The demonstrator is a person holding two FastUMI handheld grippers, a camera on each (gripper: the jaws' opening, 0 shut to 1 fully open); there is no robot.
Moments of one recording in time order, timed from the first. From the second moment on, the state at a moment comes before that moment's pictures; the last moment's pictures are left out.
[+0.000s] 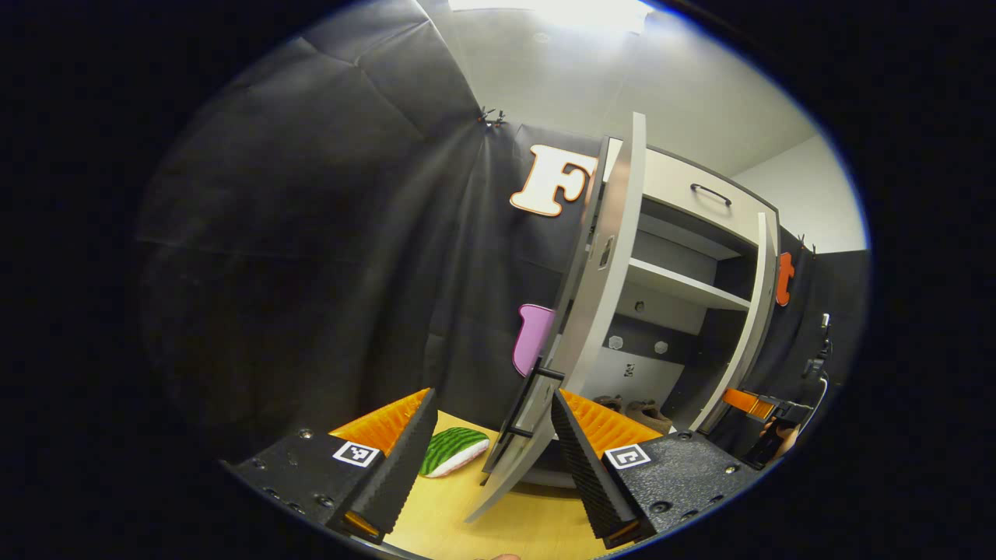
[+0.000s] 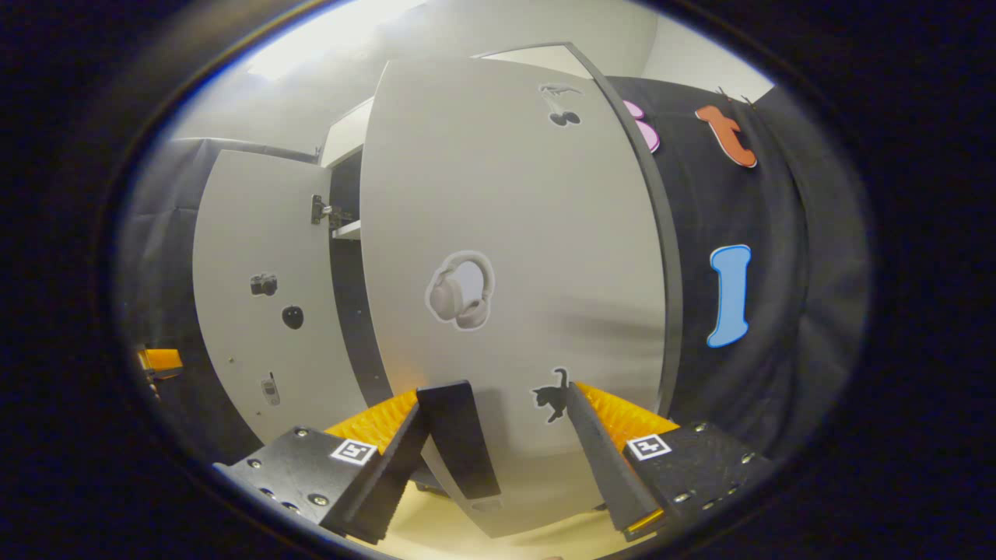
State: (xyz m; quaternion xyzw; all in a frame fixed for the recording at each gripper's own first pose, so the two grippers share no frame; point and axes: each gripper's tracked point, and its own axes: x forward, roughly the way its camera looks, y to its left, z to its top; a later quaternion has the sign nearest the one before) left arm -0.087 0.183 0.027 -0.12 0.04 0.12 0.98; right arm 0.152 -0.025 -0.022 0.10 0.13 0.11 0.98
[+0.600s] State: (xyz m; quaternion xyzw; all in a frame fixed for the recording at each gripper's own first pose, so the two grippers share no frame) left arm -0.098 0.217 0.024 -0.12 0.04 0.16 0.98; right arm 0.189 0.008 -0.036 0.12 0.13 0.11 0.98
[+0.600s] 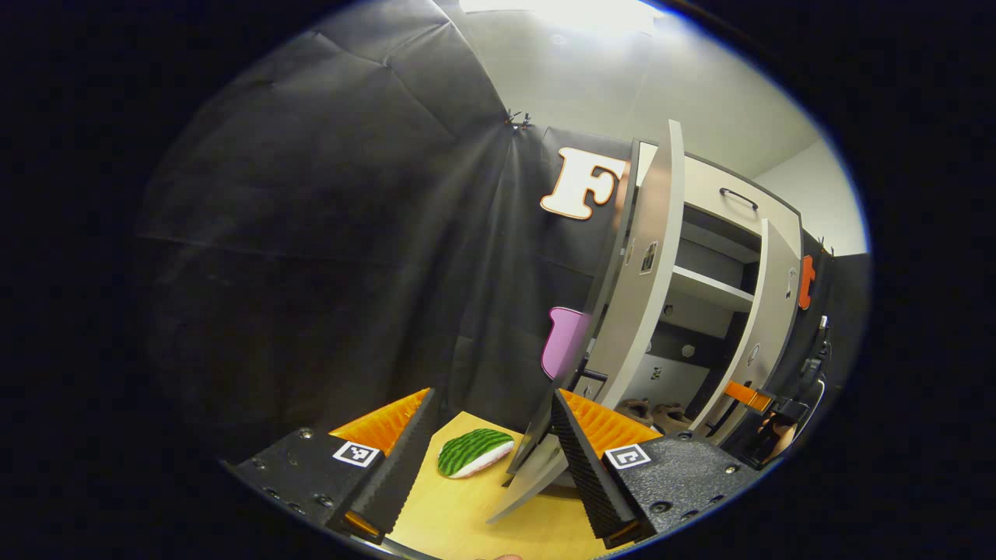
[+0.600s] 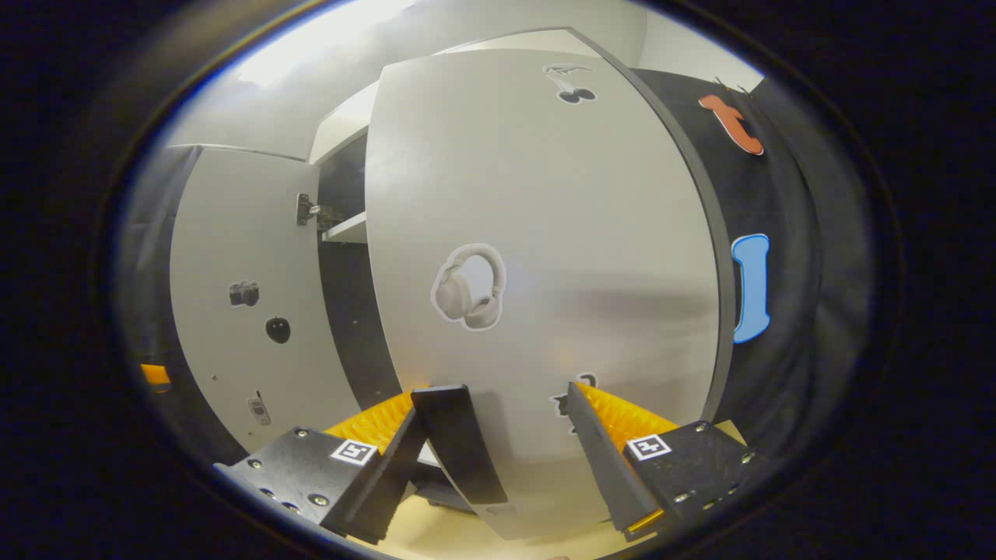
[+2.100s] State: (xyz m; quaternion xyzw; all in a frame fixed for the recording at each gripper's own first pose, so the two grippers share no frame) left arm -0.006 0.180 0.015 -0.03 0.06 0.00 1.00; right arm 0.178 0.003 -0.016 0.03 0.09 0.03 1.00
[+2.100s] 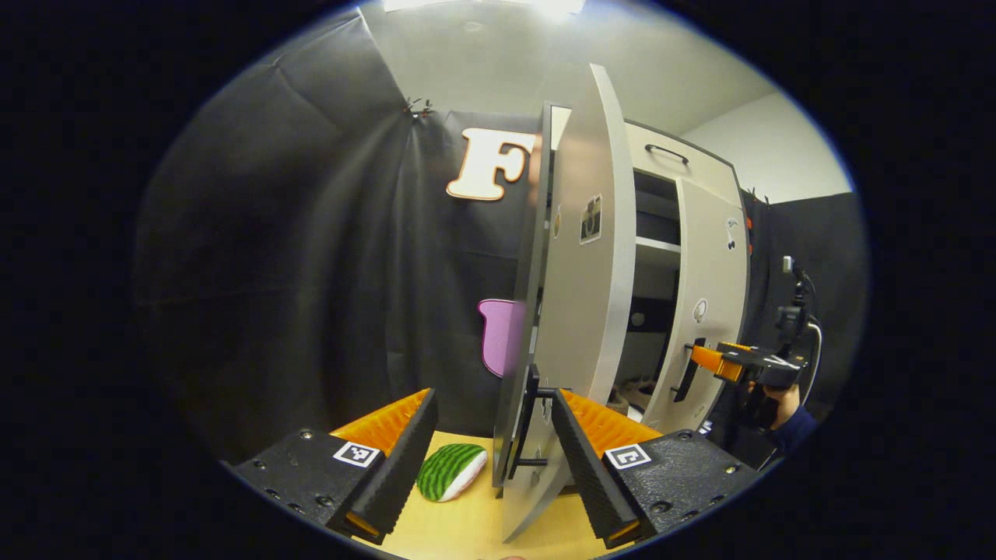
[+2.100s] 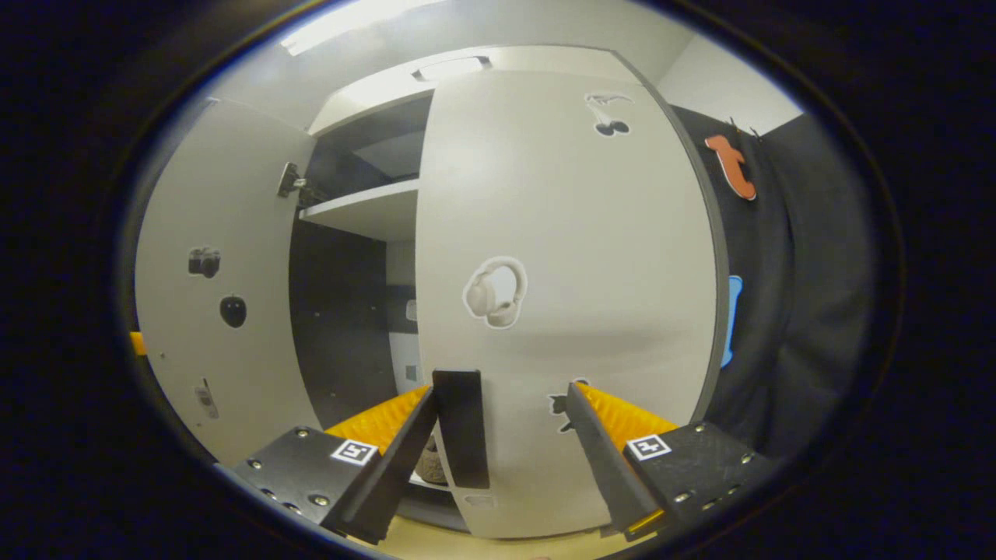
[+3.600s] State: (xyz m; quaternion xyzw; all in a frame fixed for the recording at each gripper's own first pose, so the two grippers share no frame) left arm 0.086 -0.013 -0.002 -0.05 0.07 -0.21 0.97; right arm 0.053 -0.169 0.035 0.04 0.05 -0.11 0.99
